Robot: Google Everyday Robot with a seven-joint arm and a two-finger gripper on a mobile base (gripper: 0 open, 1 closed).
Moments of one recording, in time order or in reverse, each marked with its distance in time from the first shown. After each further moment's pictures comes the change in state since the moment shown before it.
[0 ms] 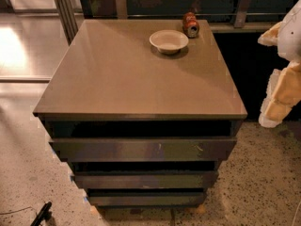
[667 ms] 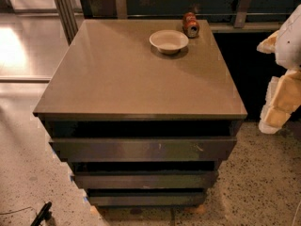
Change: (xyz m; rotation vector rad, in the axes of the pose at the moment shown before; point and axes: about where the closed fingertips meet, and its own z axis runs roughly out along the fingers) arm 0.006 0.005 0.013 -0.026 0.020 0.001
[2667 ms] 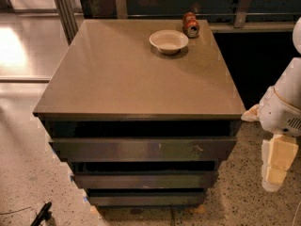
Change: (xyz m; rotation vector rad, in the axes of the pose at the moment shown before) arm 0.056 0.077 0.115 -0.369 0.031 -0.040
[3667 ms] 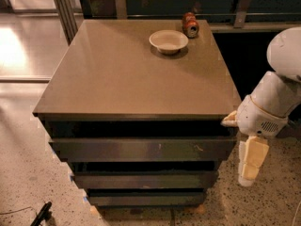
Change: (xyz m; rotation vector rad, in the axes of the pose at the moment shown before) arm -0.025 -0.027 0.049 -0.073 -0.110 -0.052
